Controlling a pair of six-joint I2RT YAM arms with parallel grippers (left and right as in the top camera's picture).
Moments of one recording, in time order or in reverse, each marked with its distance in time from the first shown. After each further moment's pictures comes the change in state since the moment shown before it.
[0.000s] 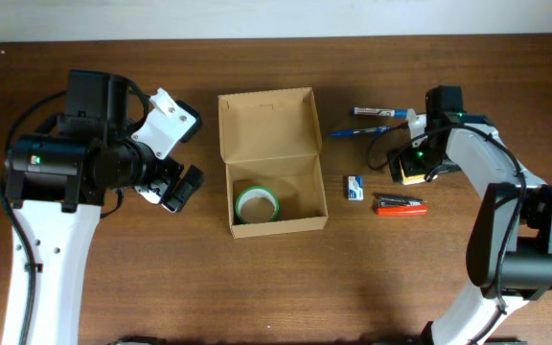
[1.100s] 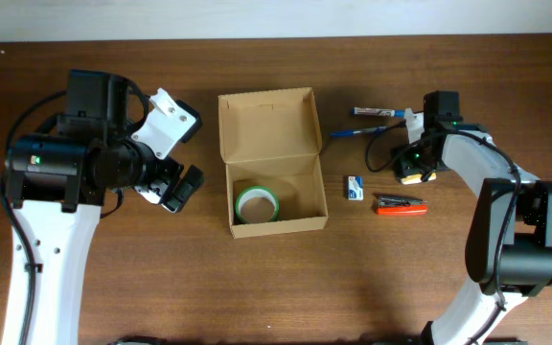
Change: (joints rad) left arm 0.000 0.000 0.000 0.000 0.000 0.000; right arm -0.001 0.021 -0.059 0.153 0.011 -0.020
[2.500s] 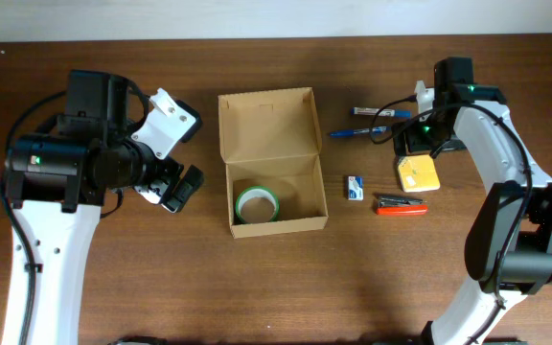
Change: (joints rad) left arm 0.000 0.000 0.000 0.000 0.000 0.000; right arm 0.000 0.010 0.293 -0.340 -0.035 0.076
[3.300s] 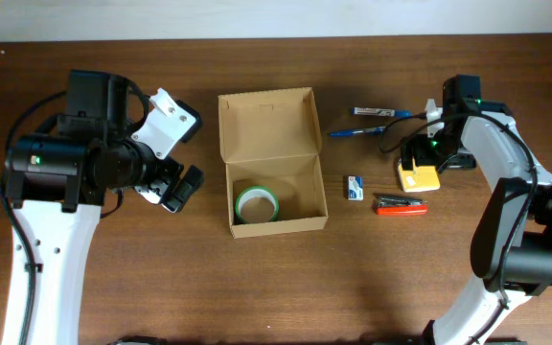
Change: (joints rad) left arm 0.000 0.000 0.000 0.000 0.000 0.000; right arm -0.058 0.003 -0.105 0.030 -0.006 0.054
